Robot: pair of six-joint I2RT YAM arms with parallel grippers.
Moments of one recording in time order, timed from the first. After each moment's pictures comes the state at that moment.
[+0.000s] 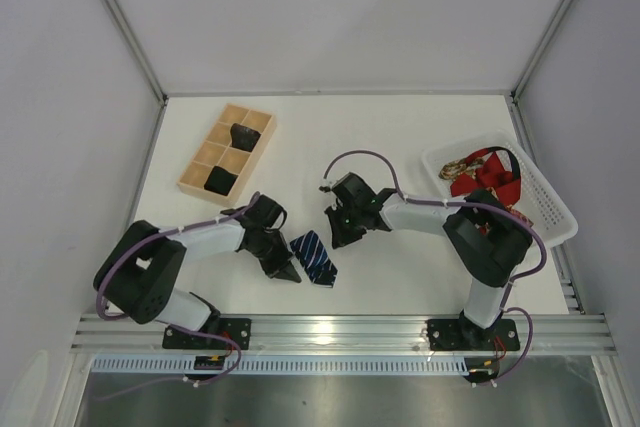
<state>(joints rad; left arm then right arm) -0.56 1.47 0.60 -0.48 0.42 -1.08 0.84 1.79 1.04 -0.27 -0.23 0.37</state>
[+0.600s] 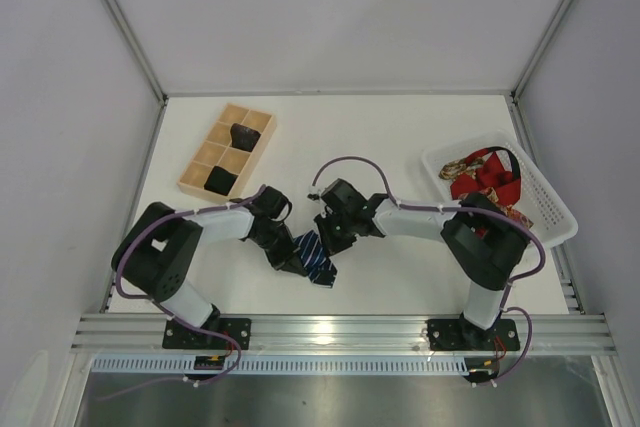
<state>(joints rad) -0.54 1.60 0.69 -0.50 0.48 -1.06 0.91 1.80 1.06 -0.28 -0.28 0.41</state>
